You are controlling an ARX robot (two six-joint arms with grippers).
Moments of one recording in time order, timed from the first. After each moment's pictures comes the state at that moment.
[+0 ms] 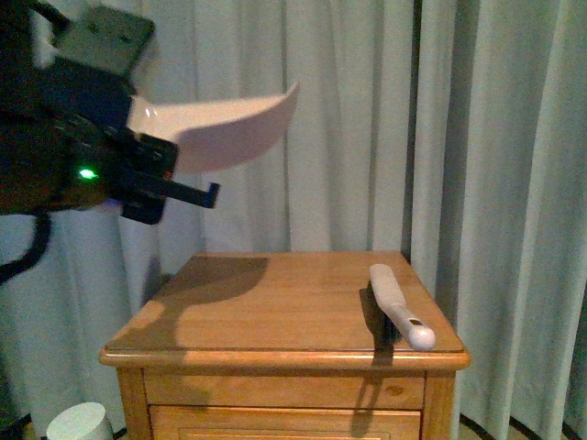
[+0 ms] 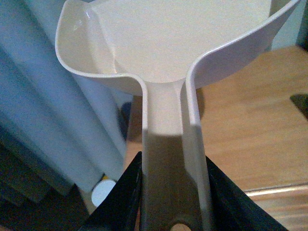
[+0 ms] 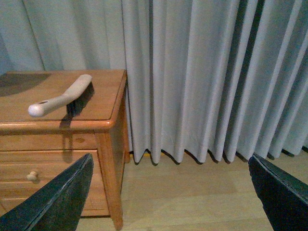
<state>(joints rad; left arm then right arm) -0.35 1.50 0.94 0.54 -0.28 0.31 0.00 0.00 0.02 0.00 0.00 0.00</state>
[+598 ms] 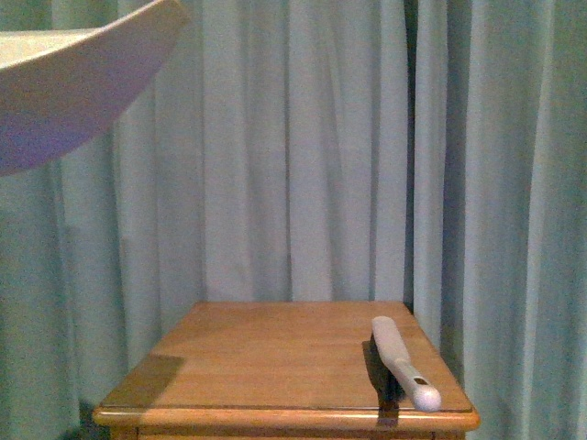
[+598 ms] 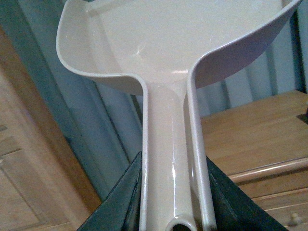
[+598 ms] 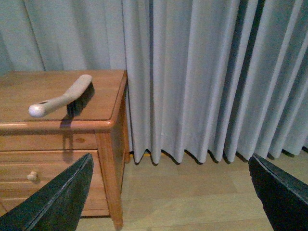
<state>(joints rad) 0.07 0.48 0.29 0.42 0.17 0.35 0.00 0.00 0.02 0.00 0.00 0.00</state>
